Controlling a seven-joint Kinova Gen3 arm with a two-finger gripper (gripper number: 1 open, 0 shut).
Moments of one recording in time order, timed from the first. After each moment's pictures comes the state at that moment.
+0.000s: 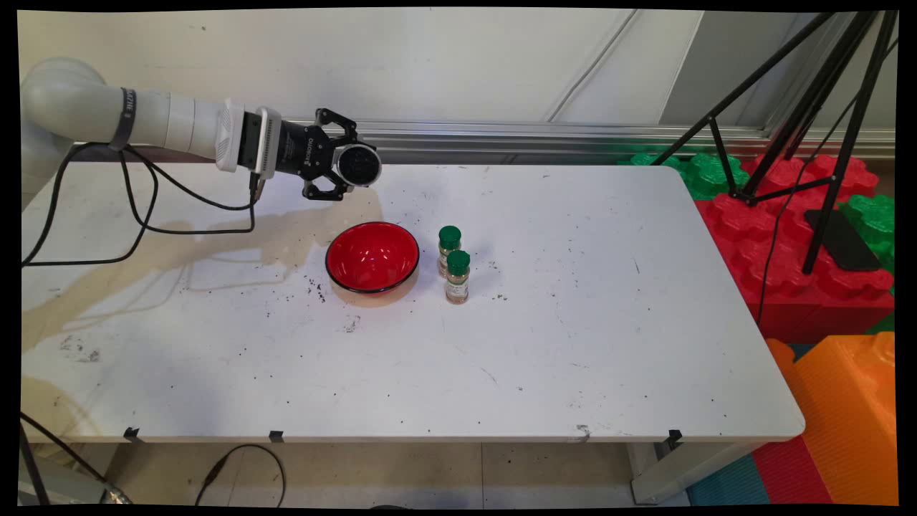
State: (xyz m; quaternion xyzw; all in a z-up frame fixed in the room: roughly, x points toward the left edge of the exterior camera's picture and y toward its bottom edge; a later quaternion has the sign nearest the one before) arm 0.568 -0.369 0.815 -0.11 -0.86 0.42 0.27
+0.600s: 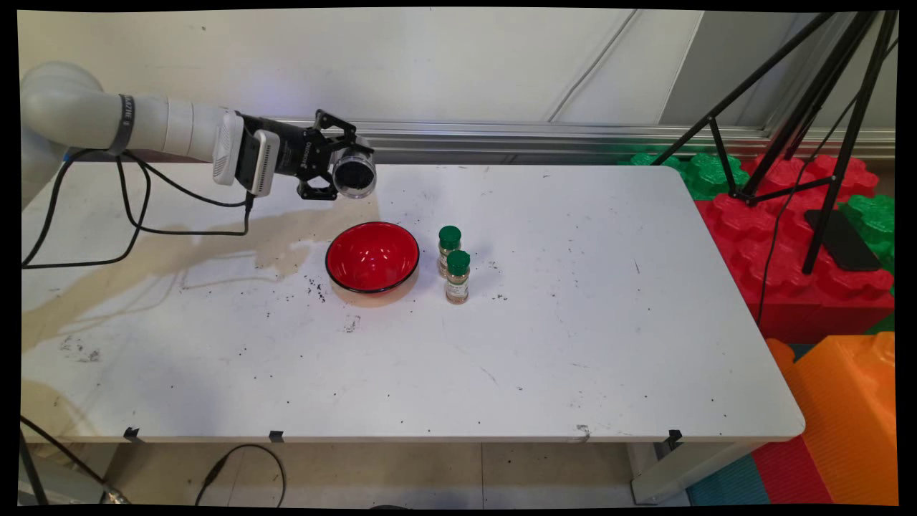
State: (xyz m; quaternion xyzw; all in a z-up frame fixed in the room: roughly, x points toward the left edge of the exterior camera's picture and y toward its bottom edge) arm 0.567 -0.364 0.813 -0.20 -0.84 0.45 0.20
